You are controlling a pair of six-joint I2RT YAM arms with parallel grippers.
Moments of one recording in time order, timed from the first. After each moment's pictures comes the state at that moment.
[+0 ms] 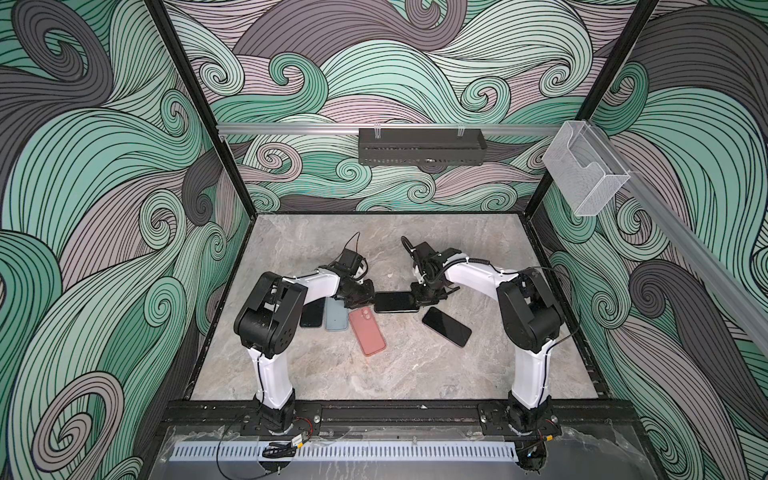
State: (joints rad) left arm -0.43 1.86 1.06 -0.35 0.43 -0.58; right arm 0.57 1.98 1.39 -0.86 -0.13 0.33
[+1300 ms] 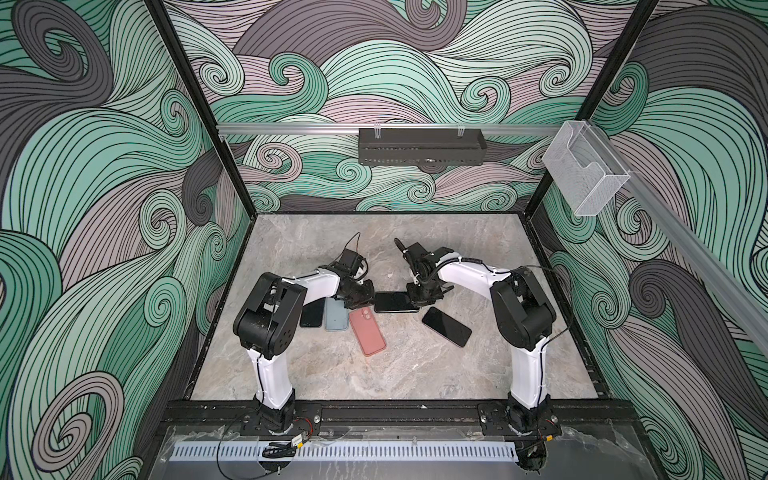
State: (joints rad) left arm -0.43 1.85 1.06 -0.37 0.43 -0.59; right arm 0.61 2.04 1.45 -0.92 -0.07 0.38
